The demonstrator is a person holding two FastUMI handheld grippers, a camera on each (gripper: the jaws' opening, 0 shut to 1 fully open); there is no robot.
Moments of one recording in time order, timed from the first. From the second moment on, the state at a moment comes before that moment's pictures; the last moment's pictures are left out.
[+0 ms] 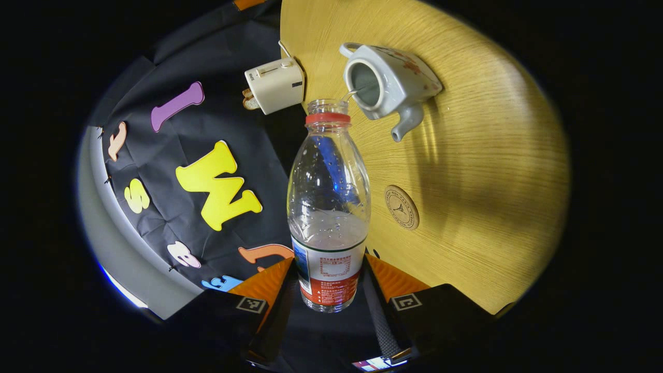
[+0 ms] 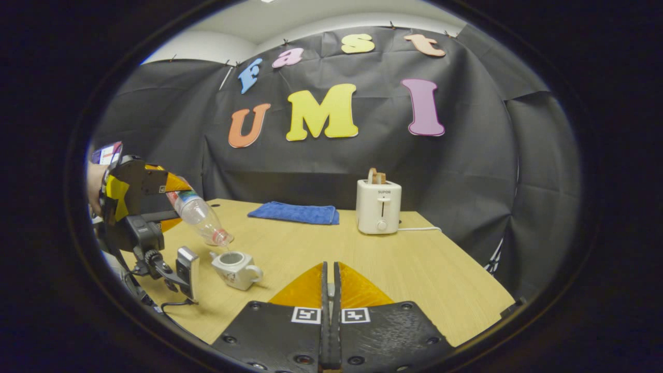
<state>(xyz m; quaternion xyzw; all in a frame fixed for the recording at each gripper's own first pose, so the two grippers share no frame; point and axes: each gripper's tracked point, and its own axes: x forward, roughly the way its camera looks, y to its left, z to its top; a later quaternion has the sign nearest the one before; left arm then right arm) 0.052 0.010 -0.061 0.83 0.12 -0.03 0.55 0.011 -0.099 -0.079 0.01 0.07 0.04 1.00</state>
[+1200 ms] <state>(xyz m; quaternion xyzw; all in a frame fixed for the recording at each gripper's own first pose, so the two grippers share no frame) 0.054 0.013 -0.050 0.85 0.11 -0.02 0.51 0.010 -0.103 -0.080 0.01 0.07 0.04 1.00</state>
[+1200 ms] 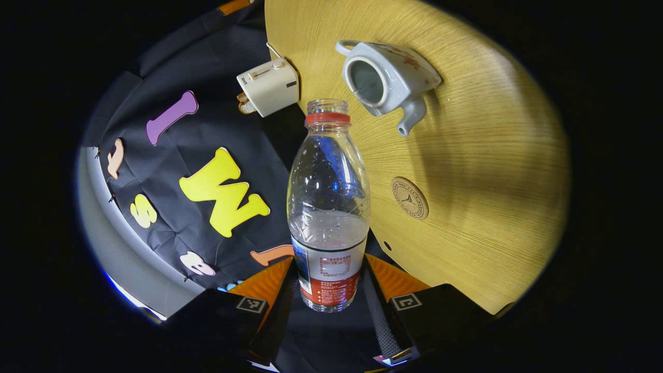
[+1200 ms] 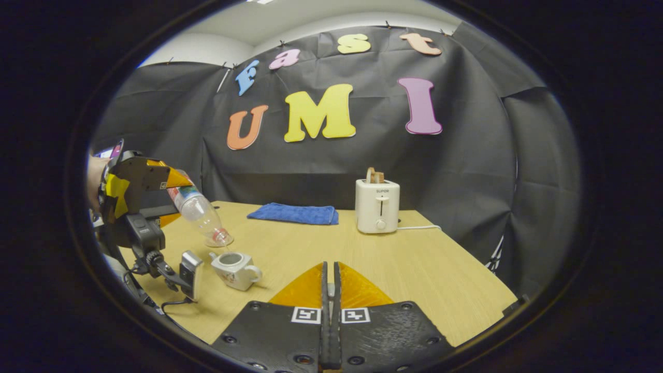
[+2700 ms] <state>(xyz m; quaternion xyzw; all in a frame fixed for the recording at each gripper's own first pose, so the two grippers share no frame) 0.051 0.044 -0.077 0.06 0.11 -0.07 0.99 0.011 -0.061 -0.054 0.01 0.05 0.05 1.00</state>
